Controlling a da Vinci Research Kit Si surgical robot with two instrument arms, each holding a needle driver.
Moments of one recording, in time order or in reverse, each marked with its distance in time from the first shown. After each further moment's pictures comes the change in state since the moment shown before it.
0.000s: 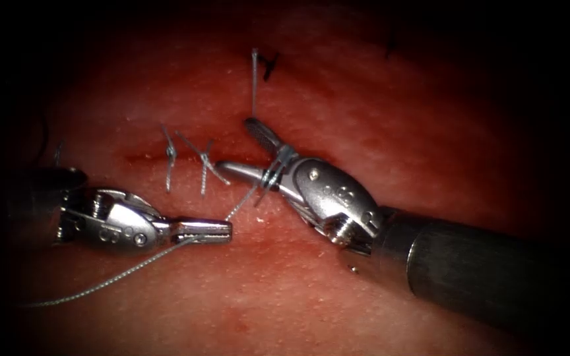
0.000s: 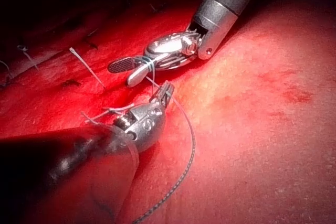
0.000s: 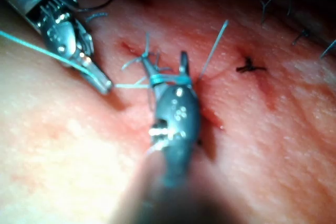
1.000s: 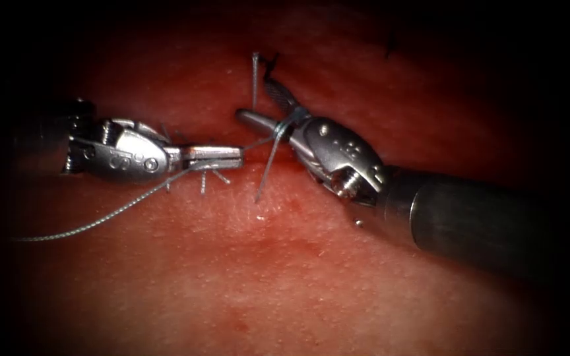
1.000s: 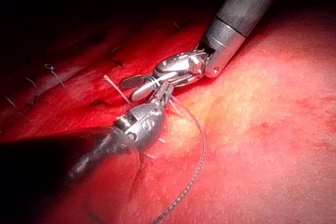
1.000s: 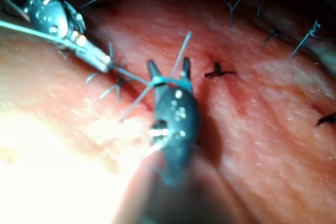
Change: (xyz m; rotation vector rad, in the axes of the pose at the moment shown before) right arm -0.001 0.007 0.003 -0.155 -0.050 0.083; left arm -0.002 -0.007 0.001 0.042 -0.003 -0.004
